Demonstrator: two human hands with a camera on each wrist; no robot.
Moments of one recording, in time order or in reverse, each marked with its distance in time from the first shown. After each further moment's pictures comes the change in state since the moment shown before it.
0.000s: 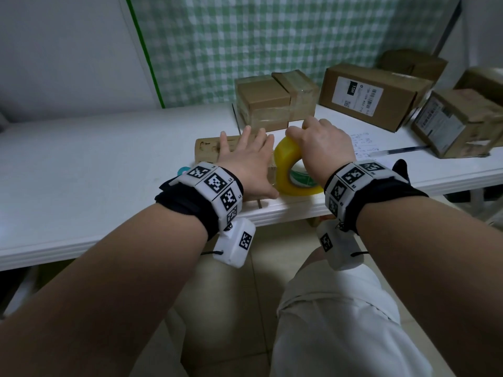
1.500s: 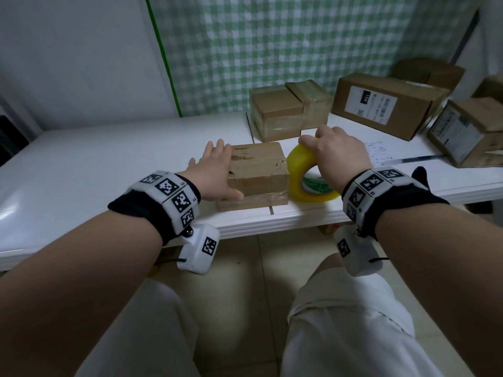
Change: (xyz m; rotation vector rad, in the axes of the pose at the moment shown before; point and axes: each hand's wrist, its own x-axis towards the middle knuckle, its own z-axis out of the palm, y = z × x) left_hand -0.023 -0.074 0.013 -0.166 0.001 -0.162; right_hand 0.000 0.009 0.000 0.006 -0.023 -0.034
